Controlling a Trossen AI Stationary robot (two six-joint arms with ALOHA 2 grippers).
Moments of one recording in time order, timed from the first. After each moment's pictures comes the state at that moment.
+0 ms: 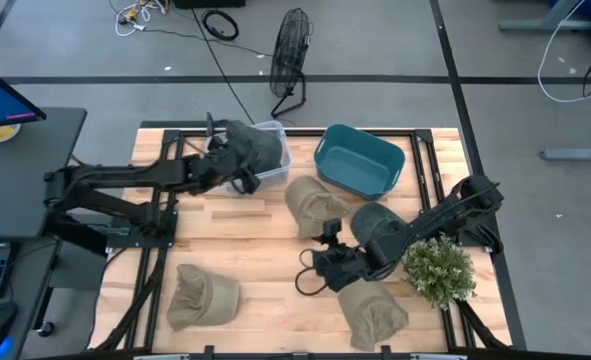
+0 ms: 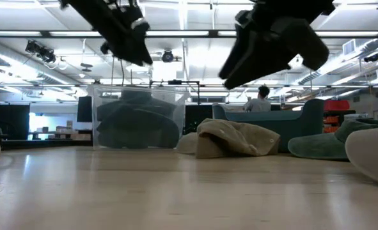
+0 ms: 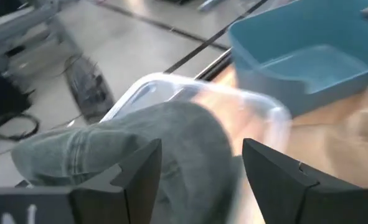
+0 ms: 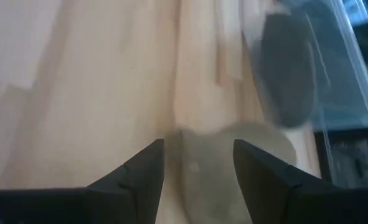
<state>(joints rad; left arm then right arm) 0.16 1.17 0.88 -0.27 -0.61 -0.18 0.47 1.75 1.15 -0.41 0.71 -0.03</state>
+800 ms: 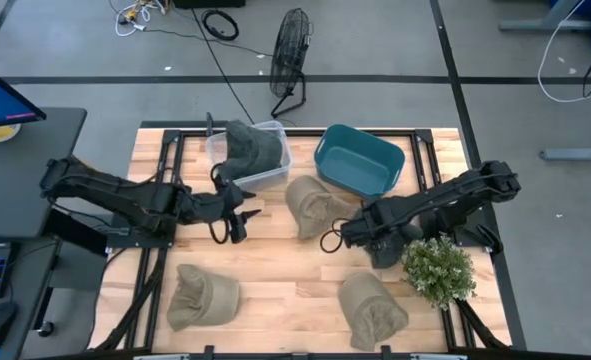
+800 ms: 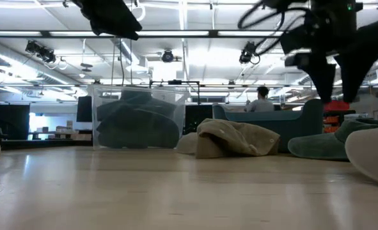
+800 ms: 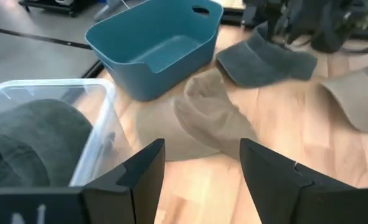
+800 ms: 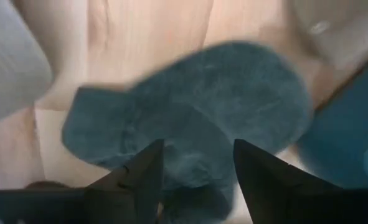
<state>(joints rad) -0.23 1.10 0.88 -0.37 -0.55 -0.28 0.25 1.57 1.13 -1.25 0.09 0.07</state>
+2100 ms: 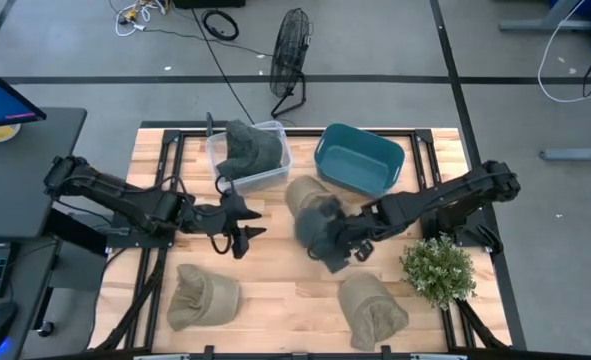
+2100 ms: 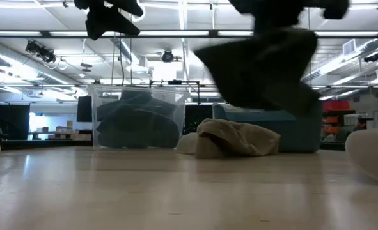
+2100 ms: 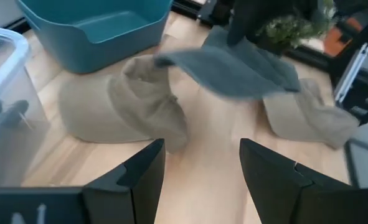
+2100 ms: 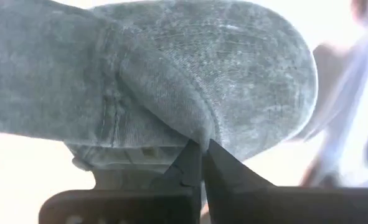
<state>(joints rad) -0.31 1.15 0.88 -0.30 -0.43 -0.56 0.30 1.57 1.35 -0.90 0.31 -0.58</state>
